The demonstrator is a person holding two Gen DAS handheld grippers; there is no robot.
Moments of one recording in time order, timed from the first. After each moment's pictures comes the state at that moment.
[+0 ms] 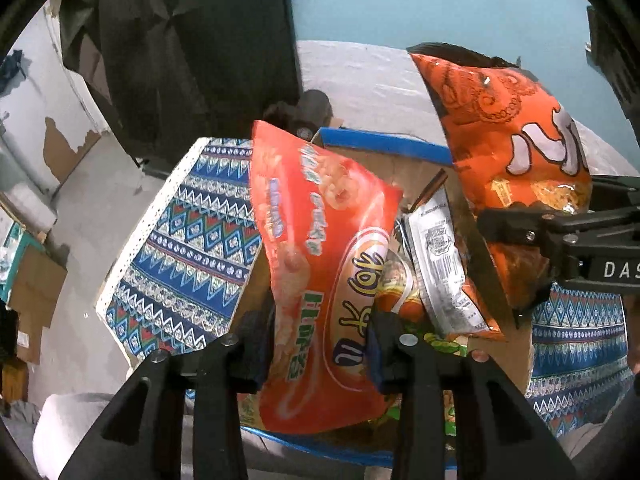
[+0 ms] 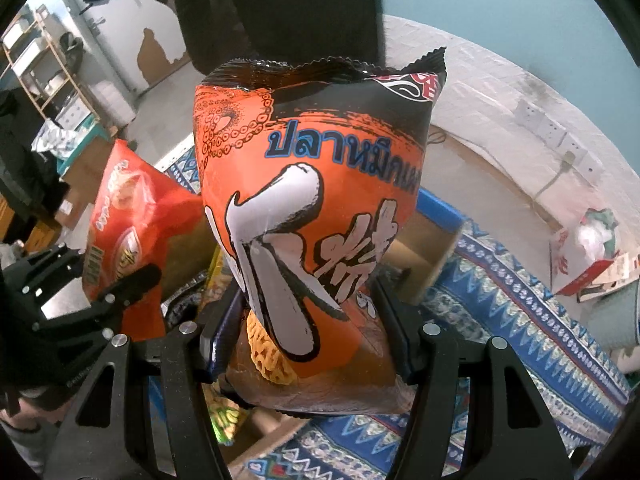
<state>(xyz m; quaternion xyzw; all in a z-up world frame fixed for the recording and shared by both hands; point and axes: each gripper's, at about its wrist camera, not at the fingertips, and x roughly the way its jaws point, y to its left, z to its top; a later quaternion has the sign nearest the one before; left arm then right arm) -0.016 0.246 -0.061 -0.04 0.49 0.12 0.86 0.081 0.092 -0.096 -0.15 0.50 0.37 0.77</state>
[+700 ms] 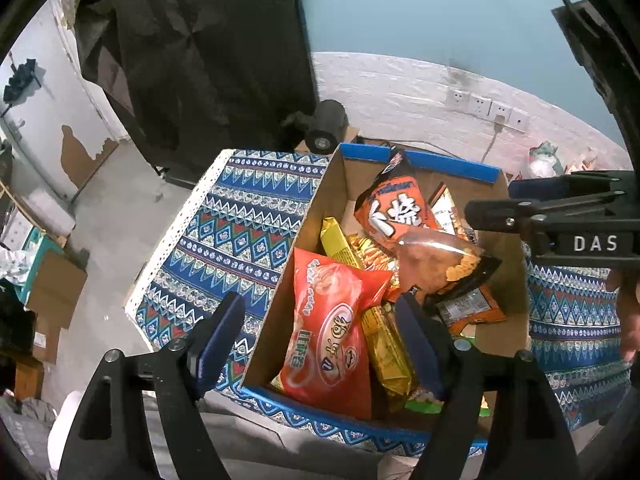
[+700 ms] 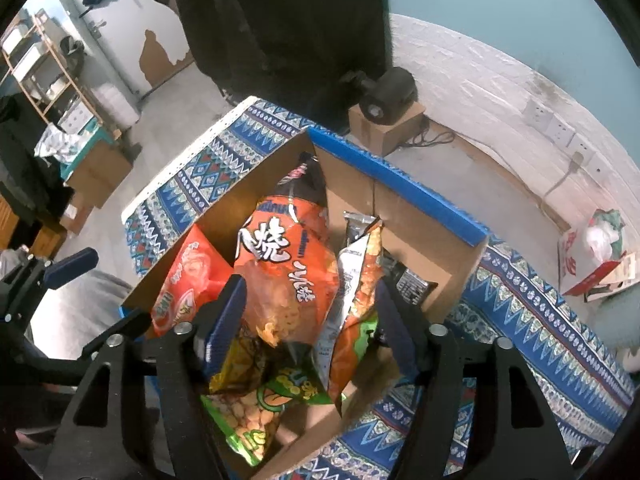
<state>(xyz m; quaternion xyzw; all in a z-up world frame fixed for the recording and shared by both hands) -0.035 0.242 -0.030 -0.02 0.47 0.15 0.87 0.080 0.103 -0.086 -0.13 0.50 0.37 0.77</state>
